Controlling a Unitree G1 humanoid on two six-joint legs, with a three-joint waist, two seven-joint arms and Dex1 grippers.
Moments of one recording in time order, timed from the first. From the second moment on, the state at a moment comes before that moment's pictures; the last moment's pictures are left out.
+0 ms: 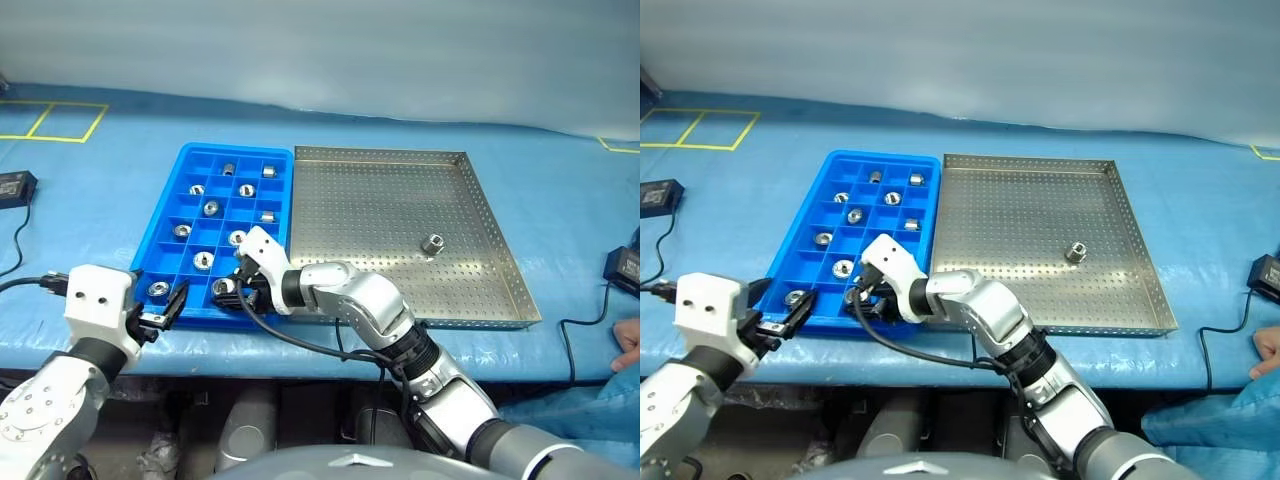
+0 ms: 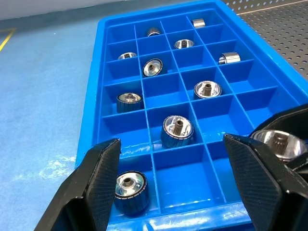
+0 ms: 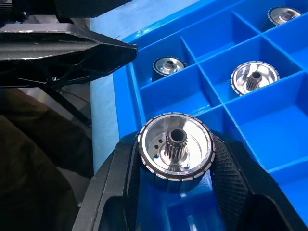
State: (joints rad) left arm 0.43 0.51 0.45 -1.01 -0.60 0.90 -0.11; right arm -0.54 0.01 0.53 -0.03 0.34 0.86 0.61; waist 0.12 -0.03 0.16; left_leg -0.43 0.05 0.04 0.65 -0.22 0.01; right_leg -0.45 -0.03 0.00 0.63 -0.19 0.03
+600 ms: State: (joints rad) left arm 0.30 0.49 0.34 -1.00 -0.60 0.93 -0.11; right arm -0.51 -0.04 0.38 -0.14 0.32 0.82 0.55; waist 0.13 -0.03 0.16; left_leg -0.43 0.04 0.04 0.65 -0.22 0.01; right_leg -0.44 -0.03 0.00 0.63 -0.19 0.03
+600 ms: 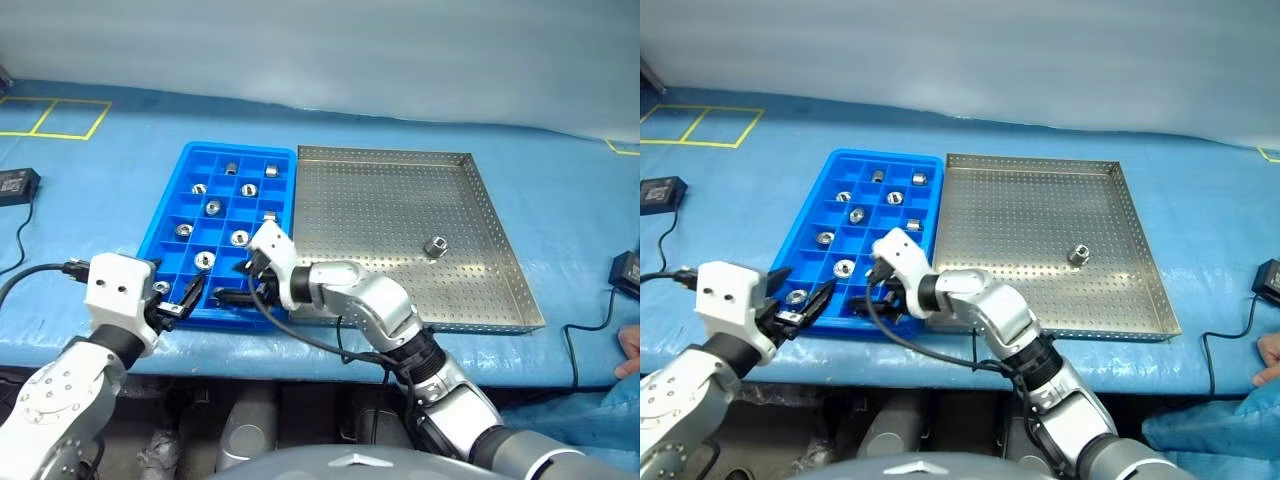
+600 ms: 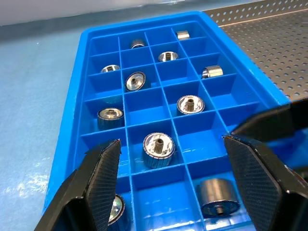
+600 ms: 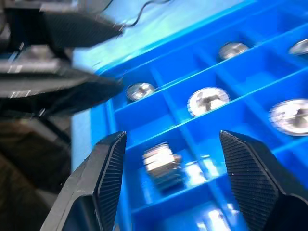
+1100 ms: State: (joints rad) left arm -0.08 0.45 -0.02 -0.70 -0.49 0.82 -0.22; right arm -0.46 -0.30 0.06 -0.17 0.02 0.88 0.10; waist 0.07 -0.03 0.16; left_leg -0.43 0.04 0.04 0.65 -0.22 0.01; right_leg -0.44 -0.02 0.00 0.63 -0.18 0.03
